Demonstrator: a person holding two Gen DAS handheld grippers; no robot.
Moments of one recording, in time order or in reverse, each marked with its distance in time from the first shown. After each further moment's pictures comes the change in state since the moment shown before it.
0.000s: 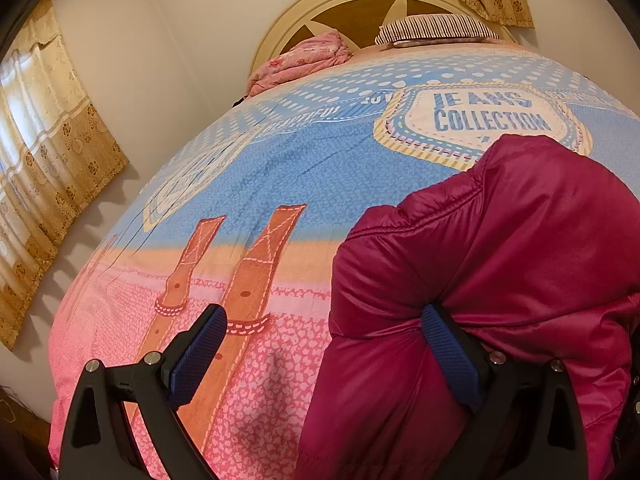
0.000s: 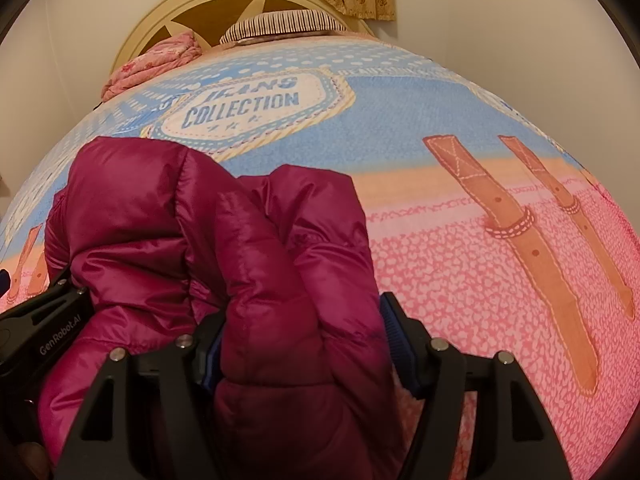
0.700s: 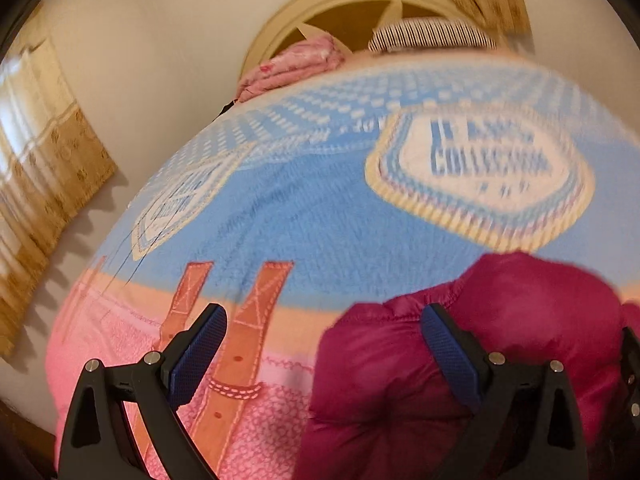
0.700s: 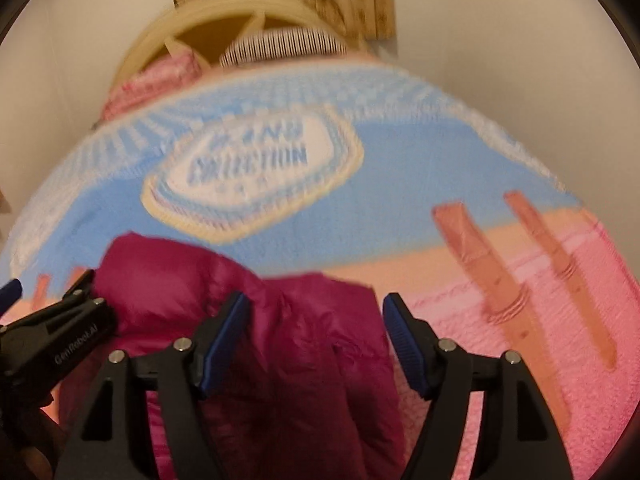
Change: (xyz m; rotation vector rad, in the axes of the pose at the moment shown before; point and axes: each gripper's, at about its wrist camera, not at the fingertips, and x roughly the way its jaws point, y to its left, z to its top) left arm 0.011 -0.008 0.055 0.016 0.019 -0.018; right arm 0.000 0.014 0.058 -0.001 -0.008 -0.013
